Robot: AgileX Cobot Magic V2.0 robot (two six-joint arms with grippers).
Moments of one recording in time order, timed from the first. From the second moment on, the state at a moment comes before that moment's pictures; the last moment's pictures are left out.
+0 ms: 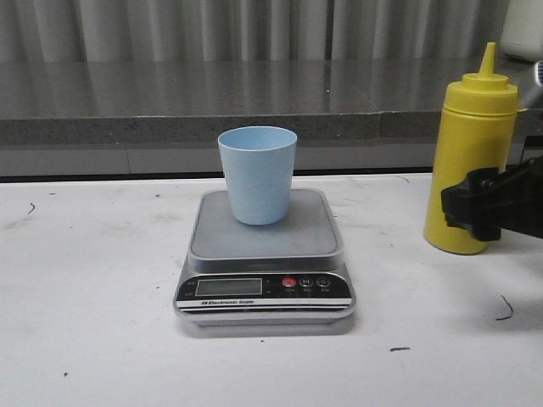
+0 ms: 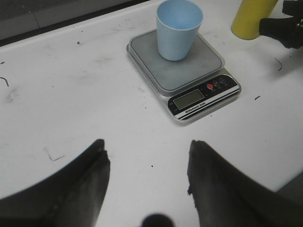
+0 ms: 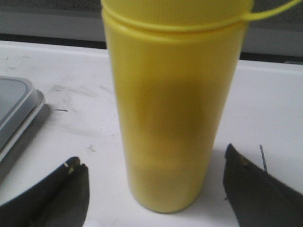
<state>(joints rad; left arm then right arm) -0.55 0.57 -0.71 0.00 0.83 -0.07 0.23 1.69 -0.34 0.11 -0.99 0.01</state>
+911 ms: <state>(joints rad) -0.55 0.57 -0.71 0.00 0.83 -0.07 0.23 1.92 -0.59 0.17 -1.00 0.01</state>
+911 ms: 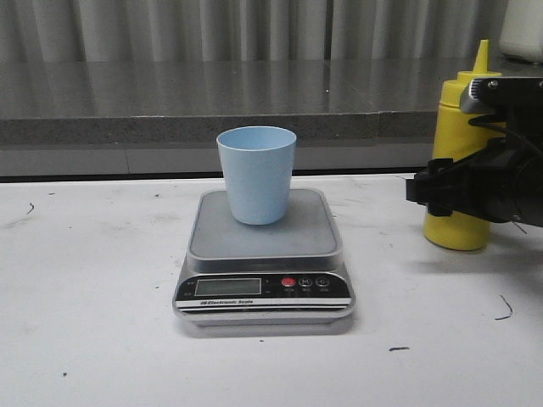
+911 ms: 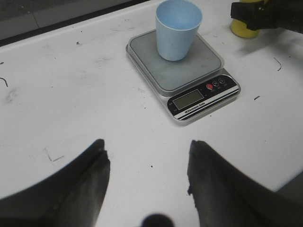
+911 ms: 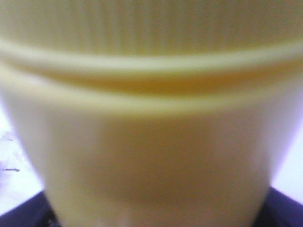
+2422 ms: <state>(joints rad) -0.55 0.57 -0.71 0.00 0.83 -0.07 0.54 1.74 -1.30 -0.71 0.80 -0.40</state>
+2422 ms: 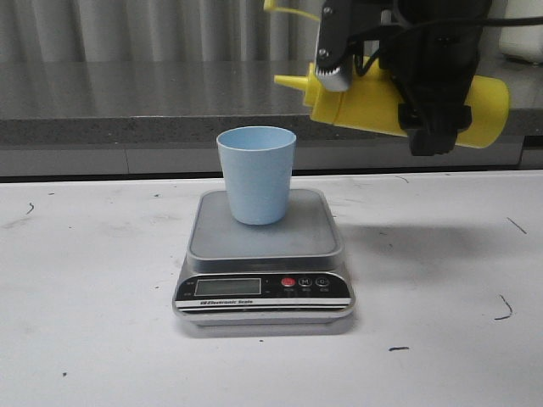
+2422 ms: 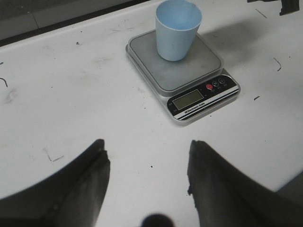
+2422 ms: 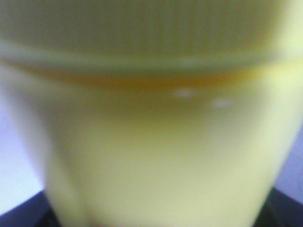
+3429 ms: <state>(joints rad) -0.55 0.57 -0.71 0.00 0.83 -0.07 0.60 1.78 -1.31 -1.21 0.70 -0.34</state>
